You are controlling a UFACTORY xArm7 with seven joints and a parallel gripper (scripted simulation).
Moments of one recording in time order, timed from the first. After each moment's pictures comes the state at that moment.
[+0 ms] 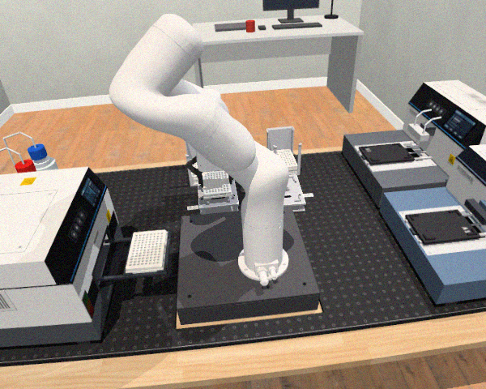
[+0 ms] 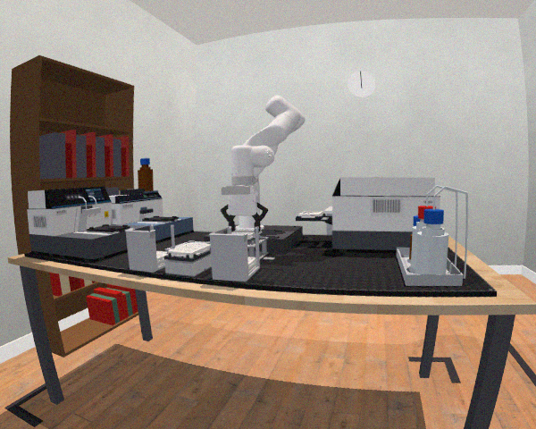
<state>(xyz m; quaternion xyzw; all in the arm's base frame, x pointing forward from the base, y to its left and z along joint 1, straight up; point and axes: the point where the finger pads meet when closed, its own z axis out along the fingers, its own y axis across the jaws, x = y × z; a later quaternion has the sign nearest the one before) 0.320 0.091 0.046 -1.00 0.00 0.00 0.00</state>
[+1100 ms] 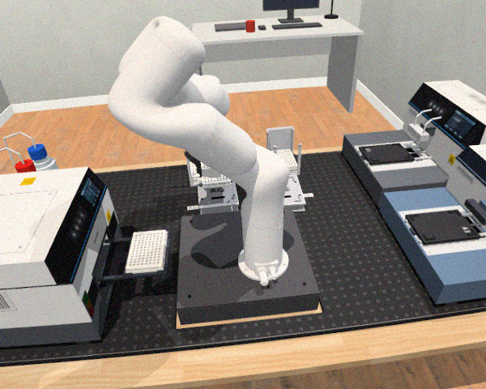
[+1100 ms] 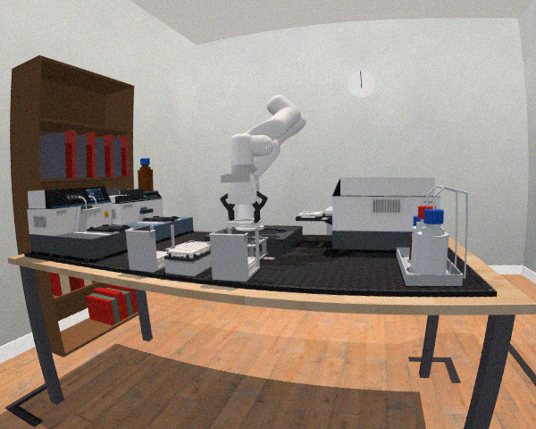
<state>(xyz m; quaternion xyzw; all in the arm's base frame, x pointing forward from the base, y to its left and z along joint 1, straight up) 0.320 0.091 0.084 -1.00 0.00 0.00 0.00</state>
